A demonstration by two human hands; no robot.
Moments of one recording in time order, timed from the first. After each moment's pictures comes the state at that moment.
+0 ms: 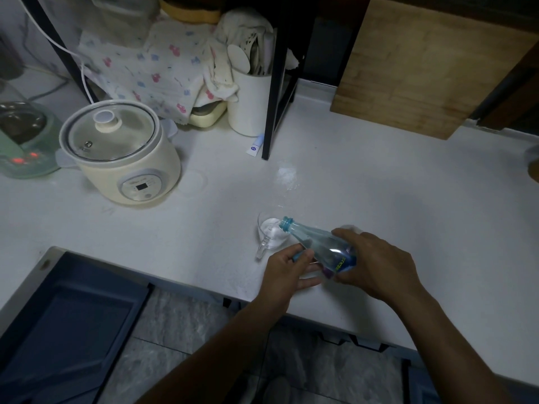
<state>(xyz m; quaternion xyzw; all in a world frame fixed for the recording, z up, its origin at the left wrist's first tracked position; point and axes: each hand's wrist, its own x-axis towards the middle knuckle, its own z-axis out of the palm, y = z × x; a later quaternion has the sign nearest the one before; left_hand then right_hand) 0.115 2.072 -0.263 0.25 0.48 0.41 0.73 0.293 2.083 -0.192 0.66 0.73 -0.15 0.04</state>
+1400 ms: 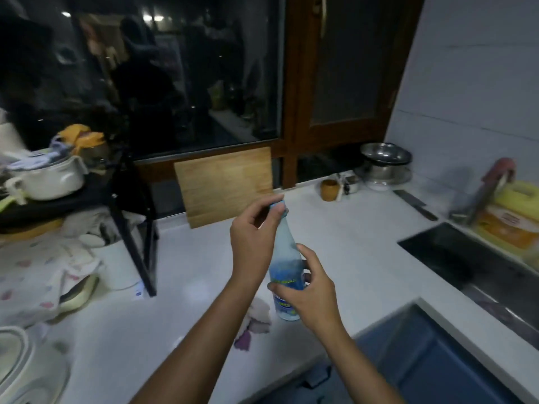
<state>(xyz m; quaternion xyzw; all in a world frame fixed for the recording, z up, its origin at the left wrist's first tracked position) 0.234 2.059 0.022 0.64 0.24 0.52 0.51 0.305 1.958 -0.060 0.69 0.37 -0.18 -0.59</state>
